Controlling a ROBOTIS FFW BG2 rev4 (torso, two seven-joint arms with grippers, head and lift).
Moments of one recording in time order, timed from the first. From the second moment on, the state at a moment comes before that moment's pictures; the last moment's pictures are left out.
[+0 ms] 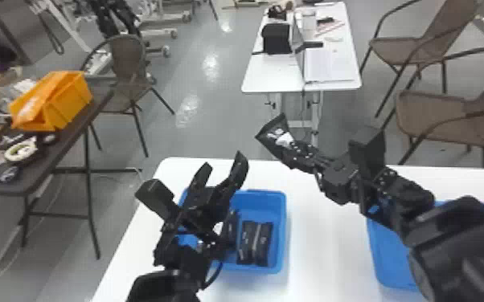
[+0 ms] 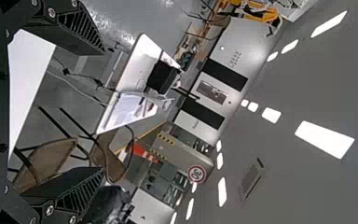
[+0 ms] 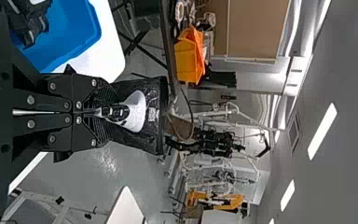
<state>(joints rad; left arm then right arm) 0.17 0.00 0.01 -1.65 0.52 -0.05 -0.18 -0.24 -0.17 0.45 -1.44 -0.09 0.08 0.44</state>
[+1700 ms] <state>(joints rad) 0.13 0.04 -0.10 -1.71 0.62 -0.02 -0.12 -0.32 -0.16 0.61 -1.35 -0.20 0.03 0.44</state>
